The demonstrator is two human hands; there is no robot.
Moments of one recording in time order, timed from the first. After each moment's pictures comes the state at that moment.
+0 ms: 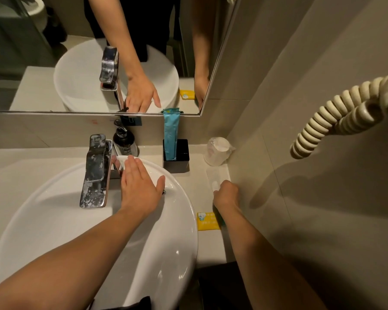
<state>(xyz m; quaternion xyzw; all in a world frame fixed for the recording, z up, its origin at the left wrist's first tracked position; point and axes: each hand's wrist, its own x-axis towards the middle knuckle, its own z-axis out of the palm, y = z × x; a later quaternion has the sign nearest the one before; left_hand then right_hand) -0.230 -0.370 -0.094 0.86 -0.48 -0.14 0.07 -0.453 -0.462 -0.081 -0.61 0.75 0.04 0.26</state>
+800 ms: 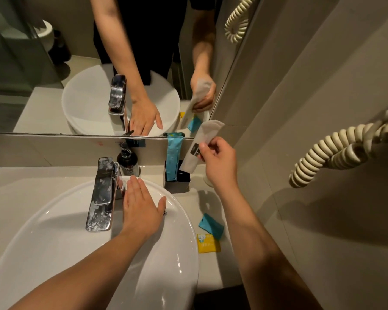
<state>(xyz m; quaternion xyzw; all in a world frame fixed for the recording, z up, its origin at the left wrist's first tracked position) -0.234 -0.369 -0.088 0.86 -0.48 -0.15 0.08 -0.372 -0.495 0.075 -0.62 0.53 -0.40 0.42</state>
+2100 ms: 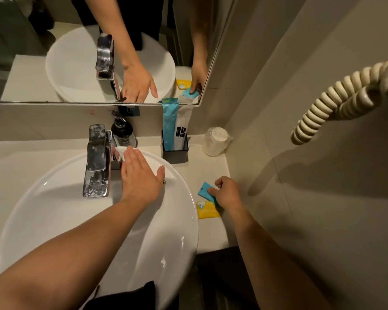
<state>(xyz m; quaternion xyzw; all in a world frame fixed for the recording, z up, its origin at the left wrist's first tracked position) -0.228 -0.374 -0.102 0.86 -0.49 -0.13 0.08 -0.474 -0.448 -0.092 -0.59 0.72 -0.03 0.35</state>
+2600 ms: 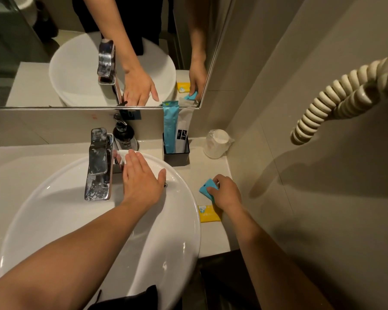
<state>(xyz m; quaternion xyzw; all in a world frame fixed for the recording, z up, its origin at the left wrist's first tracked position) -0.229 -0.368 -0.106 0.86 -0.49 -0.13 0.07 -0.467 -0.438 -0.085 -0.67 0.68 -0.02 0.31</state>
